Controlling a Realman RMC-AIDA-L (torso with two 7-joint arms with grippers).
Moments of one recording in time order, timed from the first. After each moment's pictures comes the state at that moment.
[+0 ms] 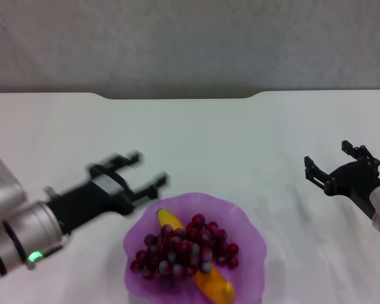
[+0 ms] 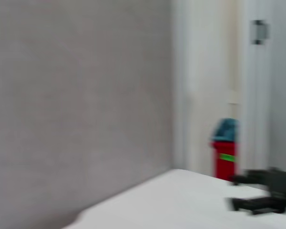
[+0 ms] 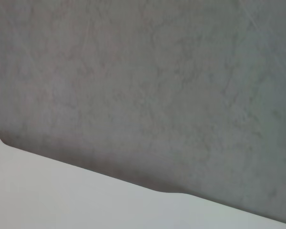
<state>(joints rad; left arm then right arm) -0.23 -2.04 1.62 0.75 -2.24 -0.99 2.18 0.48 2.01 0.70 0.30 -2.32 -0.81 0.02</state>
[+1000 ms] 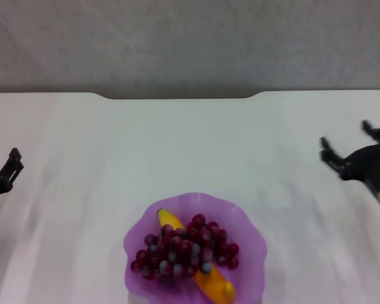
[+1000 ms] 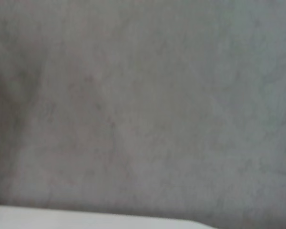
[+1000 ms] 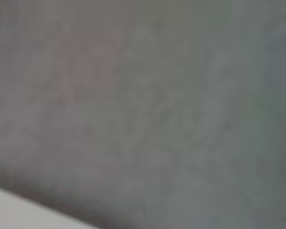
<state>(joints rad) -0.44 -2.05 1.23 0.05 -2.90 -1.04 2.68 0.46 2.02 0.70 0.32 -2.21 -0.92 -0.16</state>
